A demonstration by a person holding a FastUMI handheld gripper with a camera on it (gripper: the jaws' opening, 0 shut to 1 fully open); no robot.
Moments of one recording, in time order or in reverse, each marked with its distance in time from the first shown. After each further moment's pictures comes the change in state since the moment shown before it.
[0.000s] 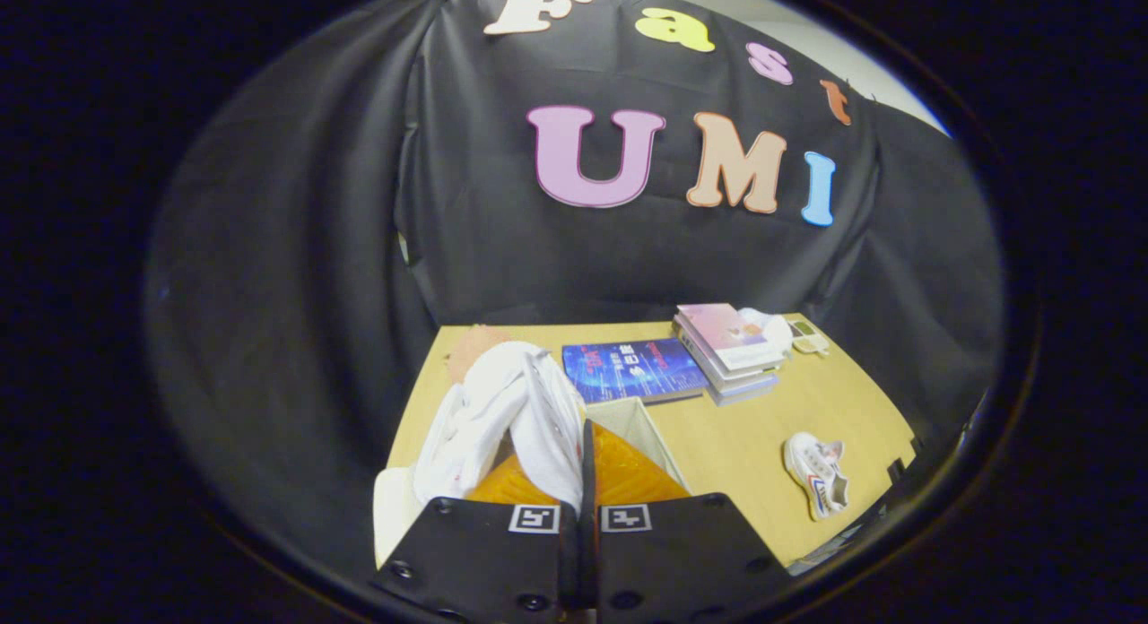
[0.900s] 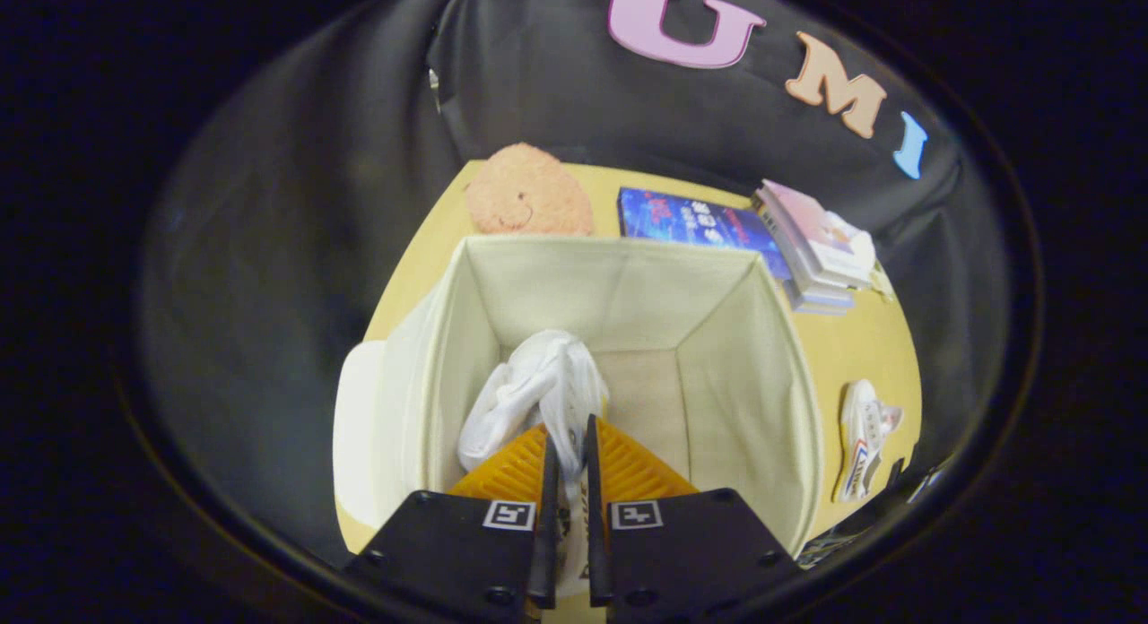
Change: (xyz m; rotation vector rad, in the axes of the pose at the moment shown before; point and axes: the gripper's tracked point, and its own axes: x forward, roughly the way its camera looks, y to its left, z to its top) arm 0.067 0.040 -0.147 -0.205 0.510 0.133
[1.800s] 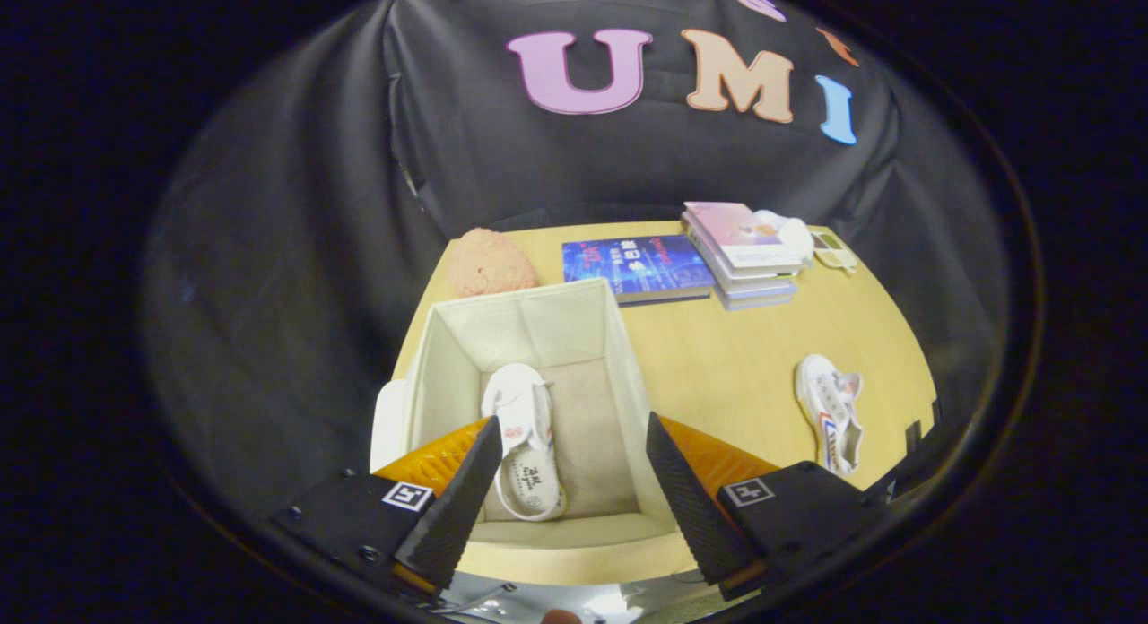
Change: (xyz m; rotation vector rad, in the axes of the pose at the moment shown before) arm -0.131 -0.115 0.005 0.243 -0.255 0.035
